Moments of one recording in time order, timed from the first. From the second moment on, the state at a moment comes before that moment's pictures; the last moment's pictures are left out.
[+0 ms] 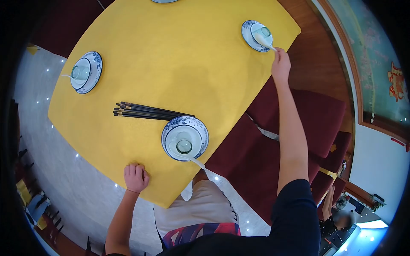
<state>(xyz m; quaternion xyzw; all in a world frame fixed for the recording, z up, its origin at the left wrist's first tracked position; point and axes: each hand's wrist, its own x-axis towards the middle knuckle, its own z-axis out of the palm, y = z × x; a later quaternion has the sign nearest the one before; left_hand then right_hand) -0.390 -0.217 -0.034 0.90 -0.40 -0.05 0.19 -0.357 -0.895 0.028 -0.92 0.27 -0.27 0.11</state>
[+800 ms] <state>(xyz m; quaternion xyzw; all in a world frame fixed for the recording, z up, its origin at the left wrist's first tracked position) -0.388 -0.215 -0.036 0.90 -0.38 -0.03 0.19 -0.336 -0.766 0.009 -0.92 0.24 -0.20 0.22</state>
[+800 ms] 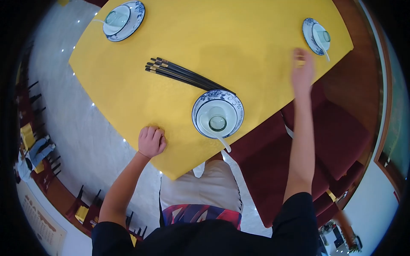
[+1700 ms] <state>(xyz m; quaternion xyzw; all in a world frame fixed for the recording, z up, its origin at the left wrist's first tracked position) -0.384 -0.212 -0.031 0.90 -0.39 -0.04 0.19 -0.235 -0.527 0.003 -0.91 0.04 0.17 0.37</state>
